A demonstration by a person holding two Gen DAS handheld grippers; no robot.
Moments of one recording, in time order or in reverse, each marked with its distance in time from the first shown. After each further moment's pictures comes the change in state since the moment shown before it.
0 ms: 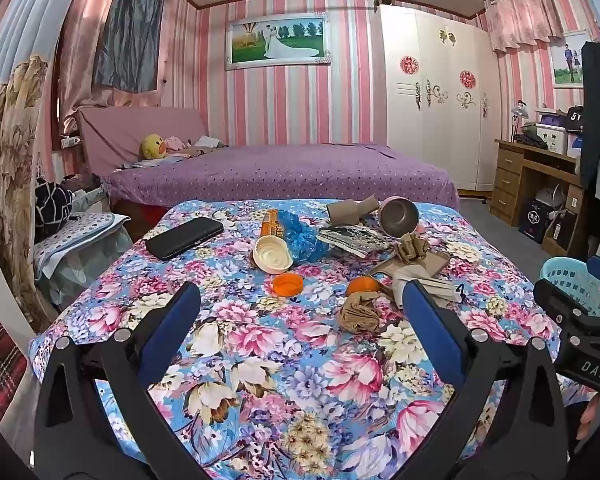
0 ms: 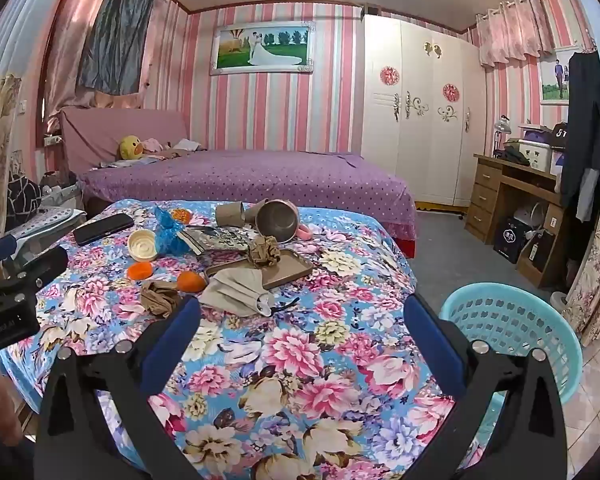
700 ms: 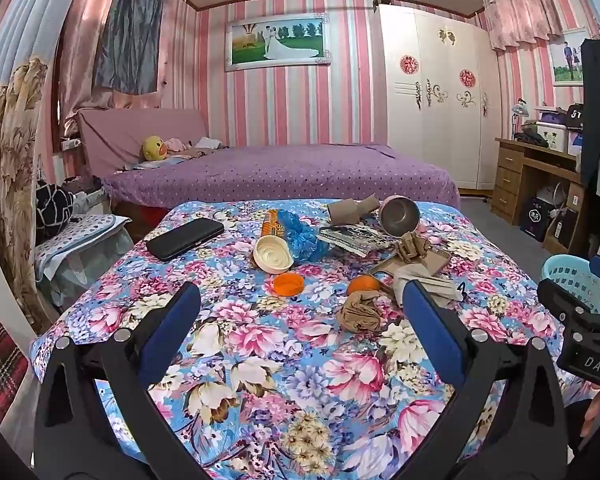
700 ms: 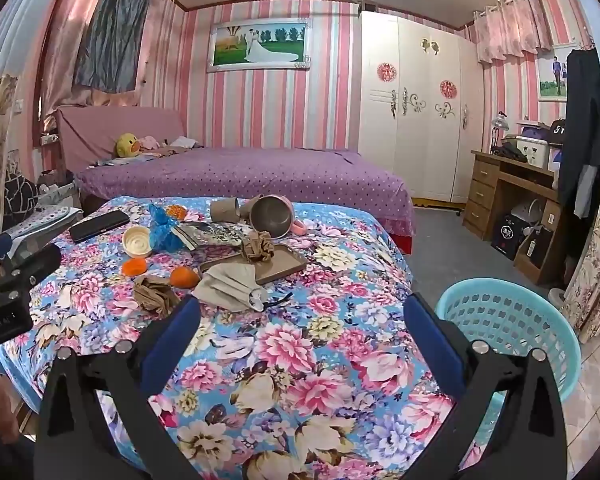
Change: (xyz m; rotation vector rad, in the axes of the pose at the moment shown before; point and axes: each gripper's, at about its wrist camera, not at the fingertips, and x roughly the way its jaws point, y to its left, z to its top) left arm -0.002 0.001 -0.002 0.008 -0.005 0.001; right arm 0.000 -0.007 -0.002 0.012 0.006 -0.006
